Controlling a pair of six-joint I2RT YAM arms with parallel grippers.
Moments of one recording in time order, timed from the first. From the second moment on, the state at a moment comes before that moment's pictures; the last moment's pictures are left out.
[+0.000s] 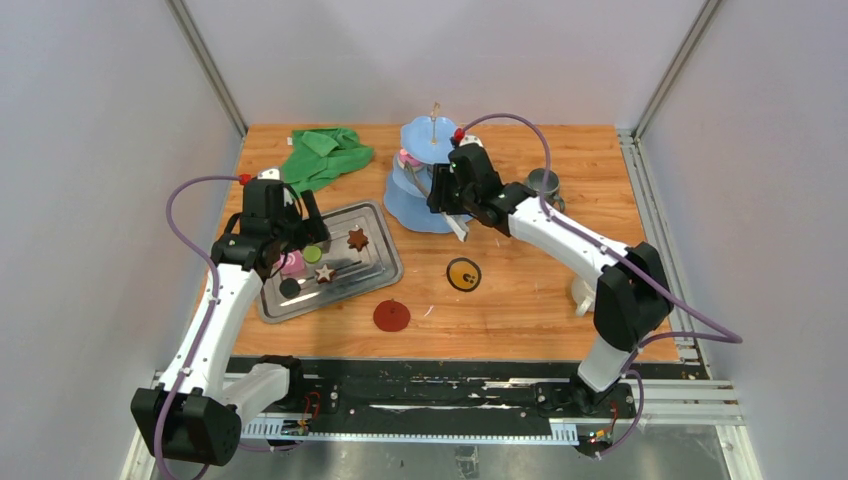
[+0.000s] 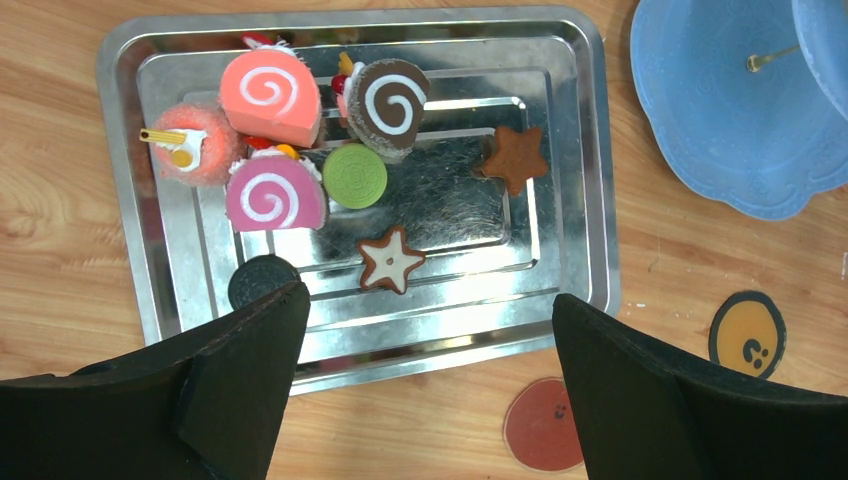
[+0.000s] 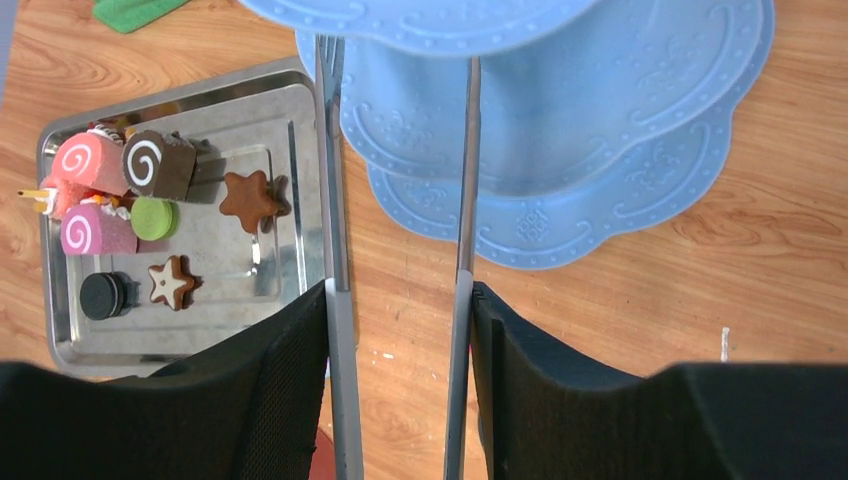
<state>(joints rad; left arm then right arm) -0.09 1.02 0.97 -0.68 -0.11 -0.39 0.67 1.72 1.42 -0.32 0.12 0.48</state>
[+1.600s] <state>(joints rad) -0.09 0.99 0.97 -0.69 -0.13 -0.37 0.96 1.79 1.29 -0.33 0.06 0.19</state>
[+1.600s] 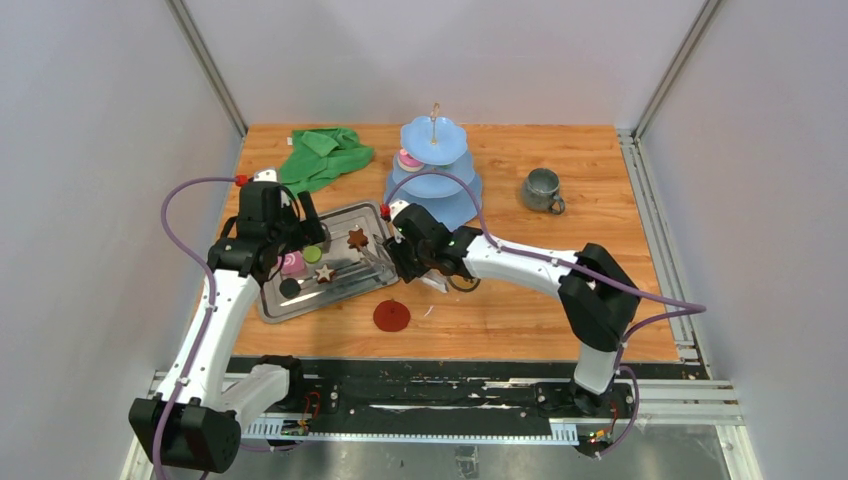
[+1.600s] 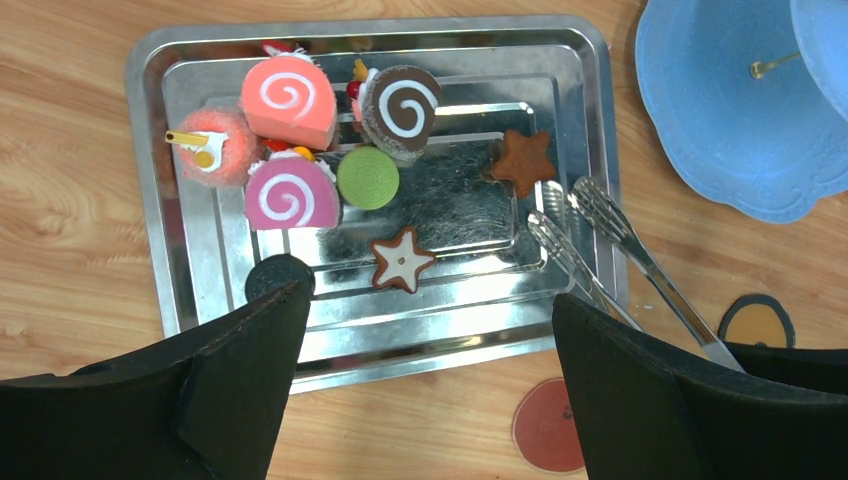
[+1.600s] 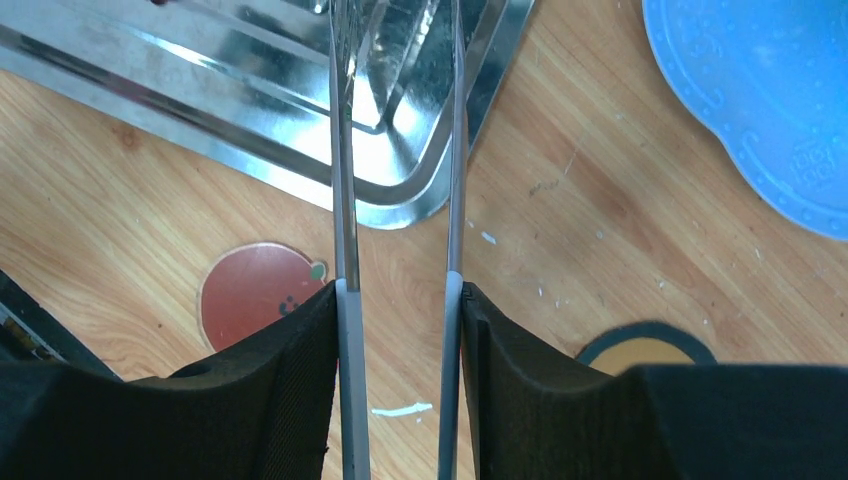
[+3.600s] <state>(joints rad) -0.09 1.00 0.97 -0.68 -0.11 -0.38 0.72 1.23 1.03 -0.48 0.06 0.19</state>
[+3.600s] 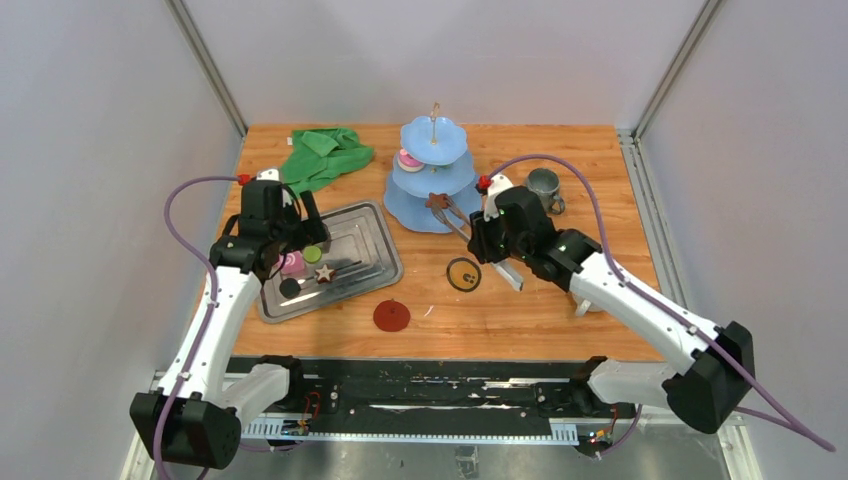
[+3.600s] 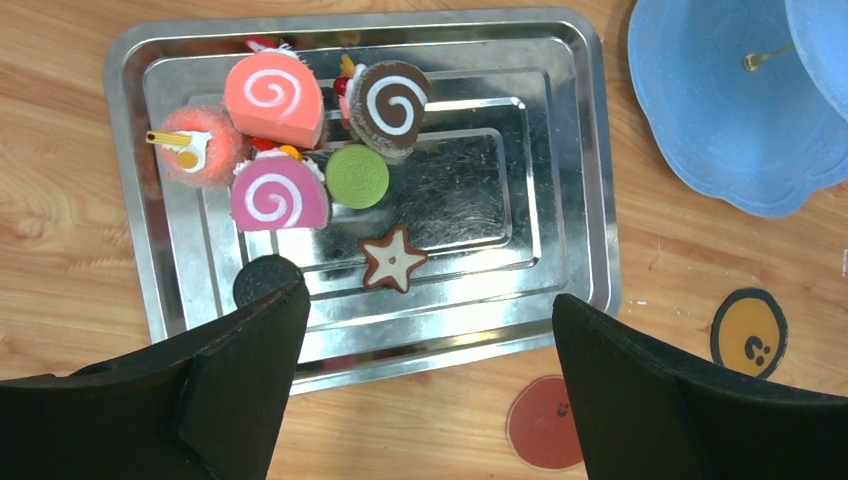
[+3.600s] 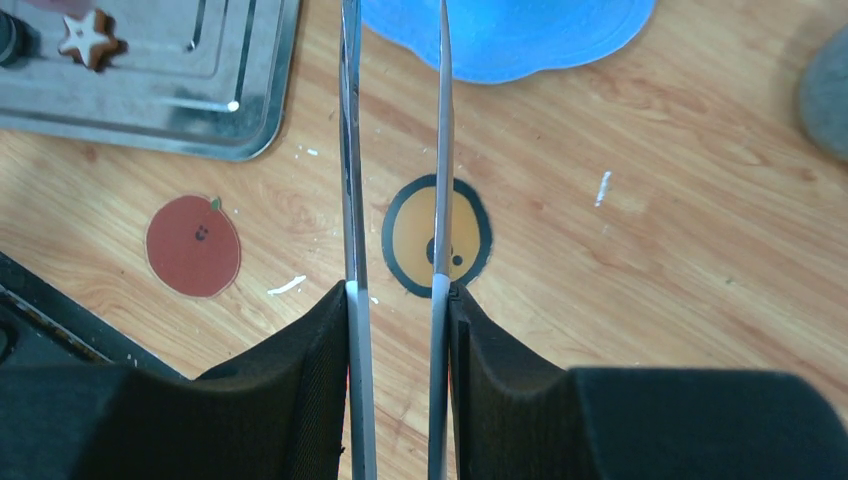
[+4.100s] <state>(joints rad) -0.09 1.01 0.97 -0.68 -0.11 -0.38 0.63 1.35 1.12 -0.39 0.08 0.21</state>
